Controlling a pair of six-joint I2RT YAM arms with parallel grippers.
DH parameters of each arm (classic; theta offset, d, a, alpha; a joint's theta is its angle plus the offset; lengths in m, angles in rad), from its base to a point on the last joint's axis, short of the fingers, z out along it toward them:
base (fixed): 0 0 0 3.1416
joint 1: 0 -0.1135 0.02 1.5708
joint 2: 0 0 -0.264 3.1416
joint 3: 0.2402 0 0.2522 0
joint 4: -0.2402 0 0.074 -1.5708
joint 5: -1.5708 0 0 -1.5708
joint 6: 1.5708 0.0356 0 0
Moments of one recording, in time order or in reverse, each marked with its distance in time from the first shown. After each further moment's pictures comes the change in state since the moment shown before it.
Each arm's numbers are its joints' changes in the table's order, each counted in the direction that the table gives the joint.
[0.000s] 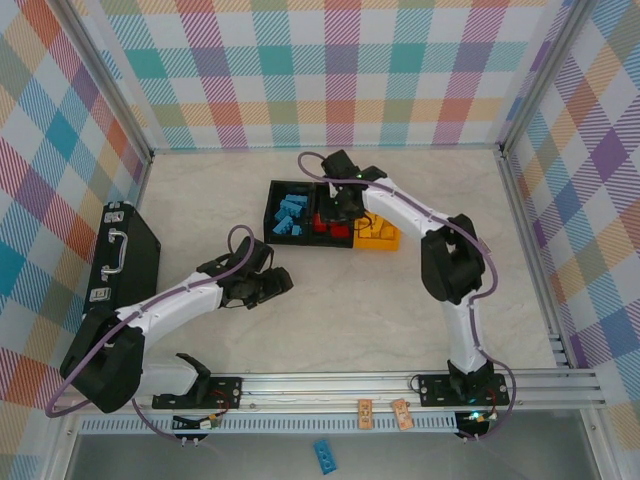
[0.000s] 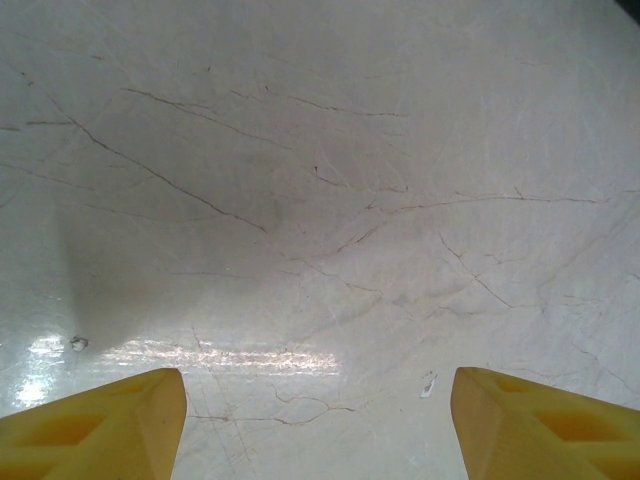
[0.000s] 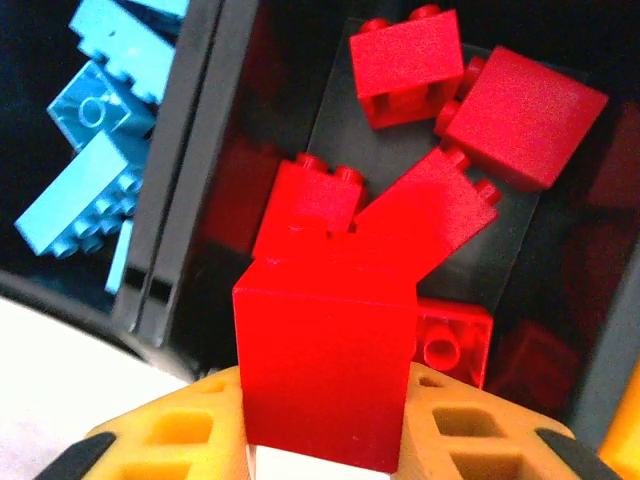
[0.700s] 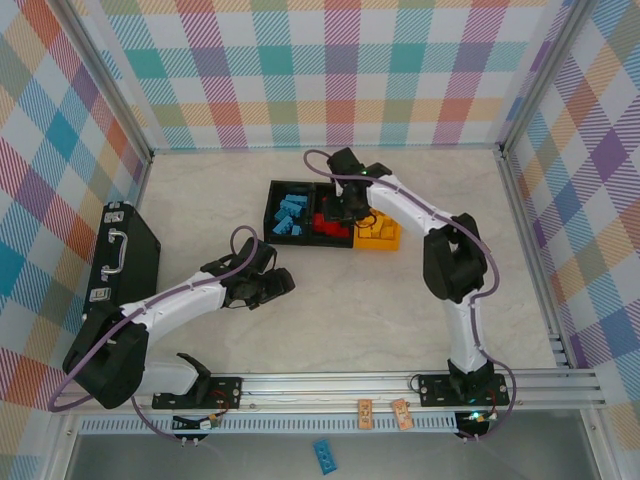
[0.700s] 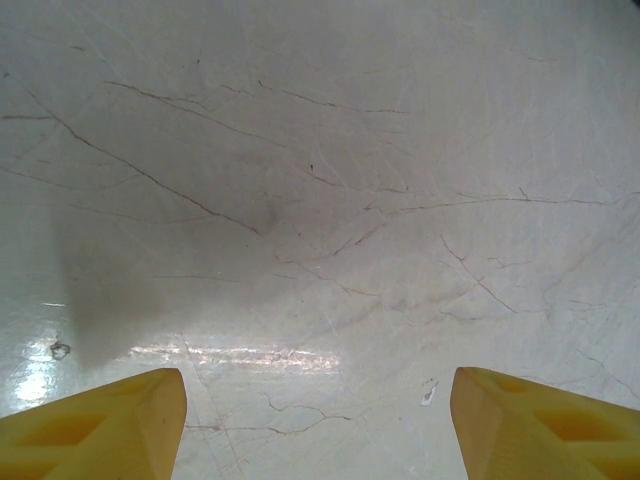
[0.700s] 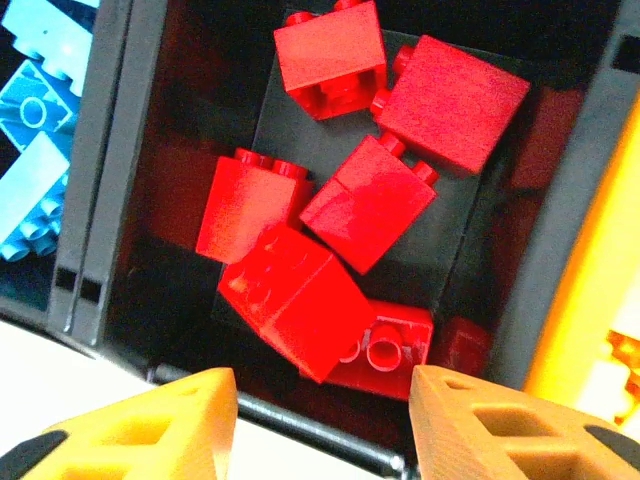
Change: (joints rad) left arm 0.014 0.023 0.001 0.018 0.013 -0.014; right arm 0.015 -0.046 -0.033 -0.034 -0.016 -0.004
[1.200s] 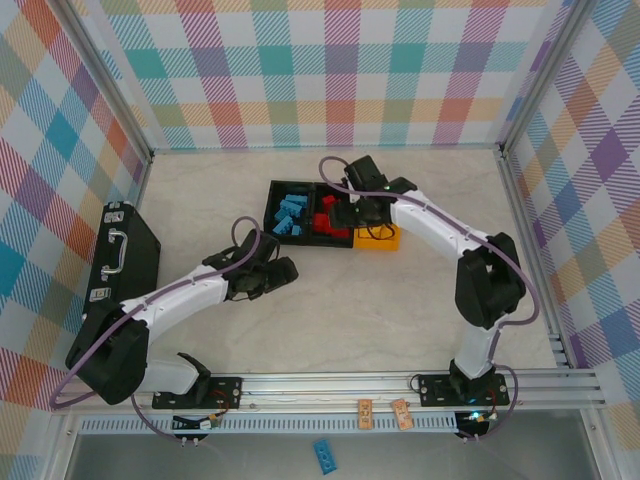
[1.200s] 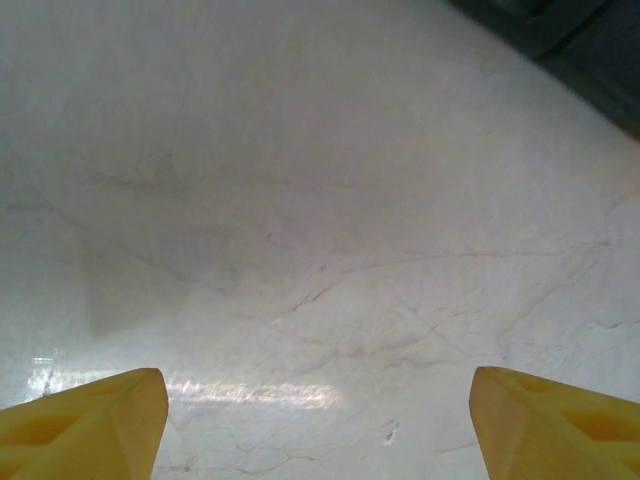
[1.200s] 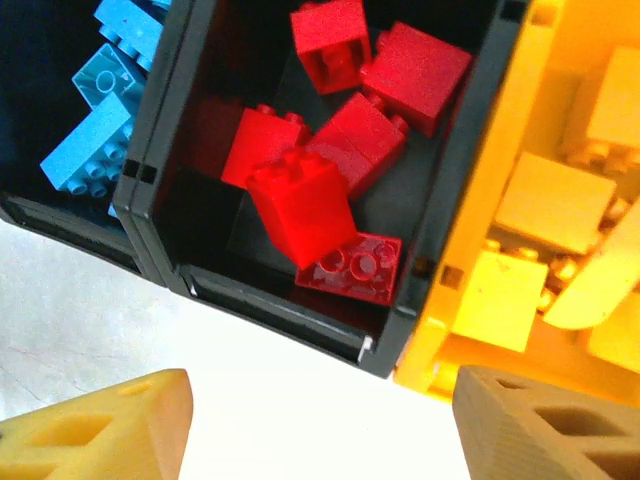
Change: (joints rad) left arm 0.004 0.026 0.095 -0.017 0.077 0.019; right arm 0.010 -0.290 -0.329 0.156 0.000 -0.026
